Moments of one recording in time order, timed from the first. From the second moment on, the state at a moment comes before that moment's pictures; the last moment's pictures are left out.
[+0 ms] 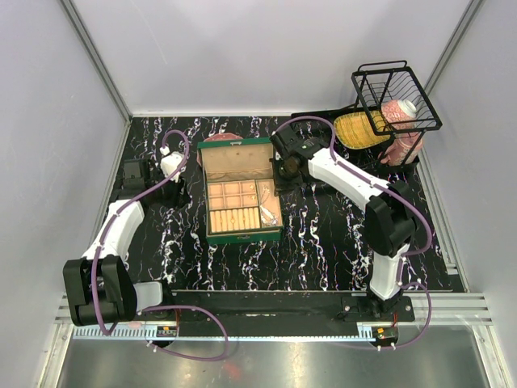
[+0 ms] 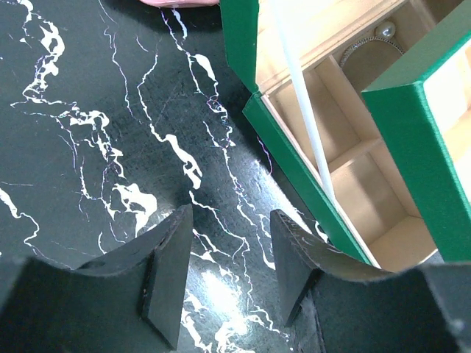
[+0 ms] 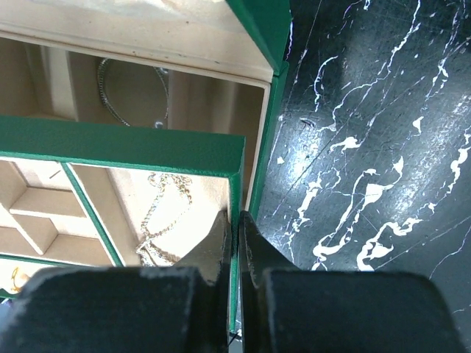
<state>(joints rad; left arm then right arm) 0.10 1.24 0.82 -0.44 0.53 0.38 0.65 1.89 1.63 -0.84 -0.06 0.48</state>
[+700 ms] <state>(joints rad) 0.10 1.24 0.79 -0.40 0.53 0.40 0.64 1.97 1.66 -0.86 -0.04 0.49</state>
